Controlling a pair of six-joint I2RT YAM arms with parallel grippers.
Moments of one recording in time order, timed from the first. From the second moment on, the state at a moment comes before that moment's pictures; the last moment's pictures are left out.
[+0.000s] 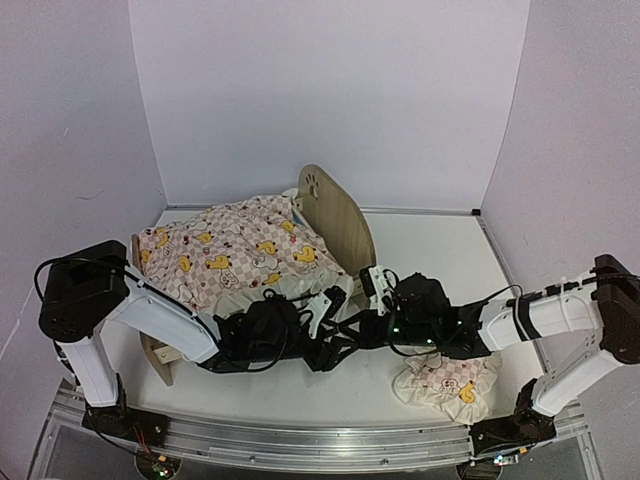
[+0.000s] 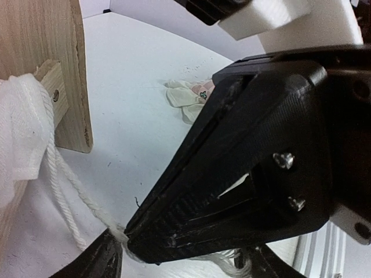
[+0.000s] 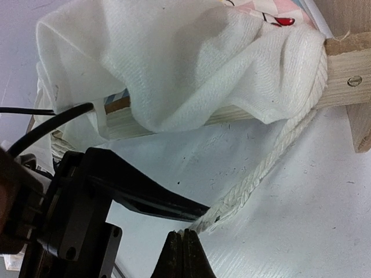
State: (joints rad) left arm -1.20 1.81 0.79 0.66 -0.01 -0.28; right arm 1.02 1.46 0.60 0.35 -0.07 0.69
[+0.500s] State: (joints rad) left arm -1.19 1.76 0.75 0.64 -0.09 -0.28; right arm 1.04 1.43 0.61 0.29 0.01 0.76
